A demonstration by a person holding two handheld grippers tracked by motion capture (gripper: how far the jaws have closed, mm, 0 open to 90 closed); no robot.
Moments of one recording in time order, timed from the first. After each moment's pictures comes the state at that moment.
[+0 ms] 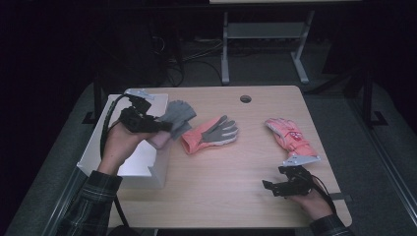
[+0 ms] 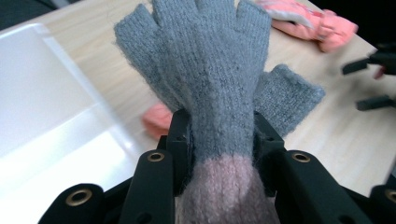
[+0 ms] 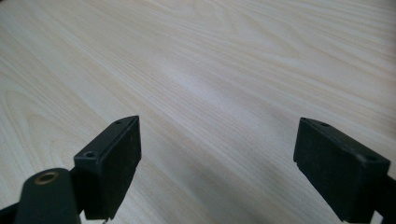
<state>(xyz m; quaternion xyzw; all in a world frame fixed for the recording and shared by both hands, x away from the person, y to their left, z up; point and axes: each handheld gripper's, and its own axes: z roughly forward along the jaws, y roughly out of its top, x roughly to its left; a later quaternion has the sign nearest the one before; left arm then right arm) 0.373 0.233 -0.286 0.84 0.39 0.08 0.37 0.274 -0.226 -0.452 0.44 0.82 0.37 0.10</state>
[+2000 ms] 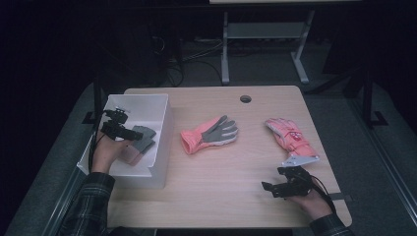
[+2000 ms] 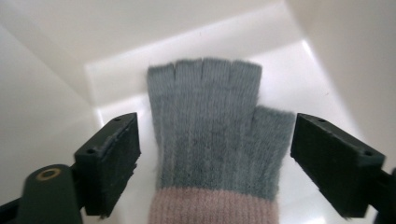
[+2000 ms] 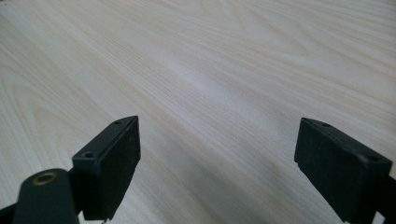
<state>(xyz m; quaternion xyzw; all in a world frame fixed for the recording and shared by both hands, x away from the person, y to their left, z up) 0.419 0.316 -0.378 0.80 0.53 0.18 0.22 0.273 -0.224 -0.452 0.43 0.82 0.37 0.09</state>
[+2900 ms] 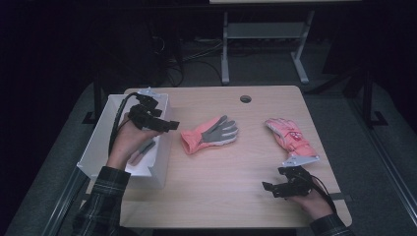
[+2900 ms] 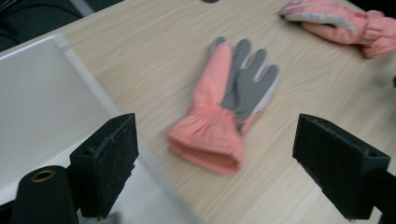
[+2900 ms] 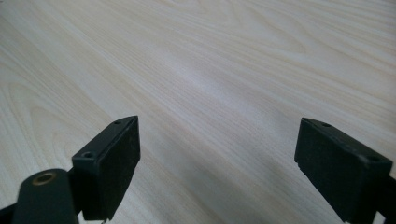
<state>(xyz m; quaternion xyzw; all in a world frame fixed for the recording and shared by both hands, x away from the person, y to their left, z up) 0.397 0.201 -0.308 0.84 0.38 0.11 0.37 0.274 -0.225 -0.453 0.43 0.82 0.37 0.09</state>
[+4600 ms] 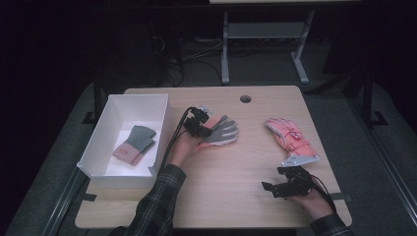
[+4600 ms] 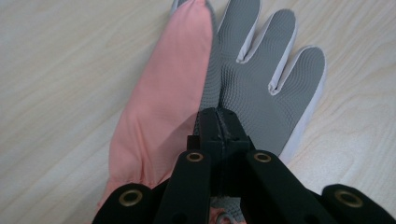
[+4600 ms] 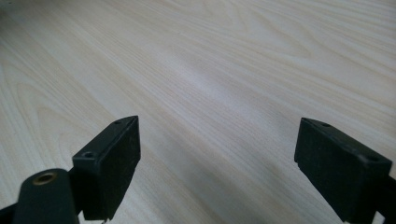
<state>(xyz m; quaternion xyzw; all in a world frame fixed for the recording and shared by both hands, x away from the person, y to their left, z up) 0.456 0.091 -0.431 0.88 0.37 0.09 0.29 0.273 -0.224 -0.452 0.42 0.82 0.37 0.09</state>
